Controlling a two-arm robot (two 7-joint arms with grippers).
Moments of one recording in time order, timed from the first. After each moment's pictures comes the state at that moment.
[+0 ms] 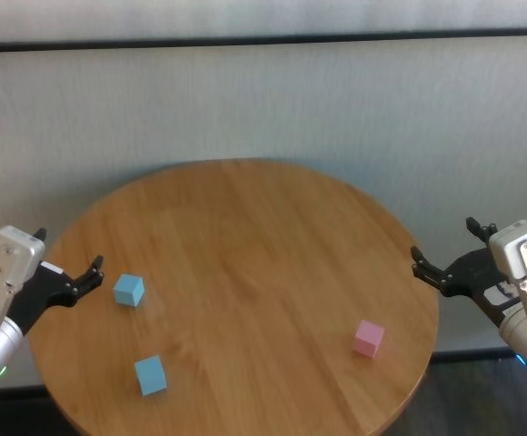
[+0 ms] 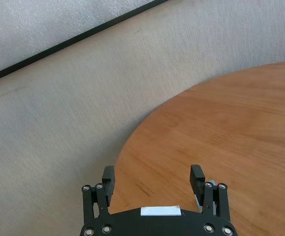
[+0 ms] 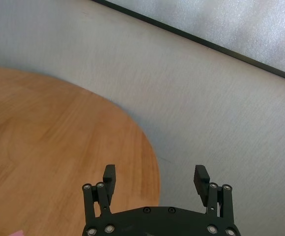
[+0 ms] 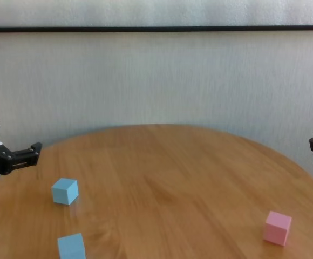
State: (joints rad) left arm -0.20 0.60 0.45 -1.41 -0.25 -0.12 0.03; right arm 0.20 0.60 -0.45 -1.41 0.25 -0.12 -0.03
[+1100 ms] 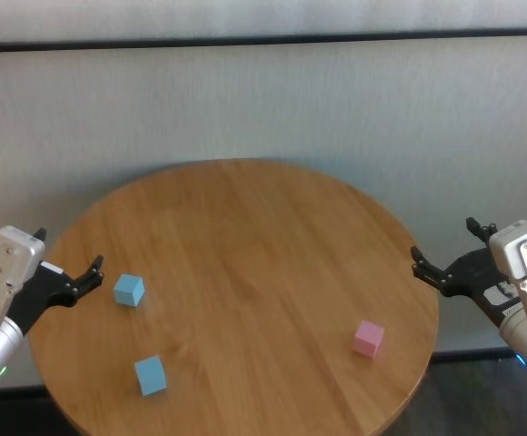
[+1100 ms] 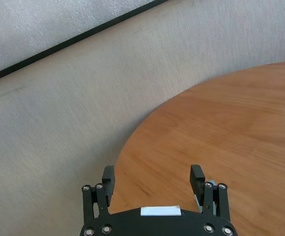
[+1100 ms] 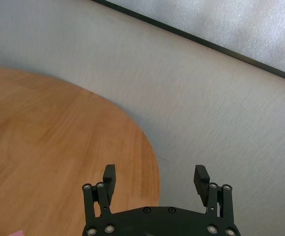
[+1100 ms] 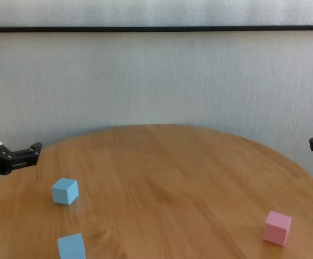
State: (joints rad) left arm -0.20 0.60 0.45 -1.41 -0.25 -0.12 0.03; right arm 0.20 0.60 -0.45 -1.41 0.25 -0.12 -0.03
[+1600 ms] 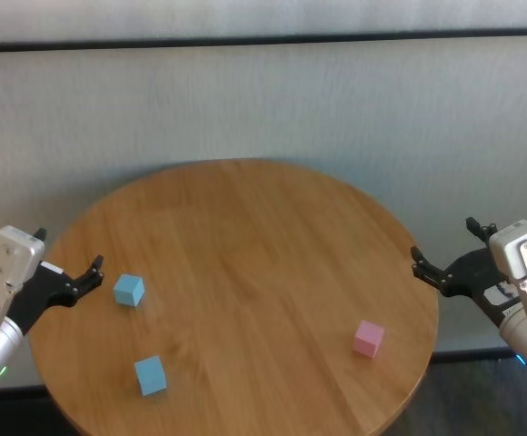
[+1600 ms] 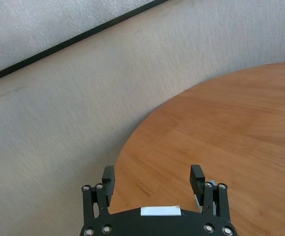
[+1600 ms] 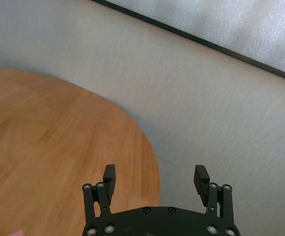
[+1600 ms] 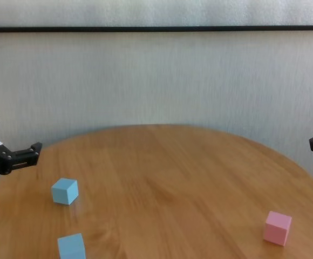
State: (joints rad) left arm -0.20 0.60 0.45 -1.41 -0.25 -0.12 0.03; right arm 0.20 0.60 -0.45 -1.41 0.25 -0.12 -0.03
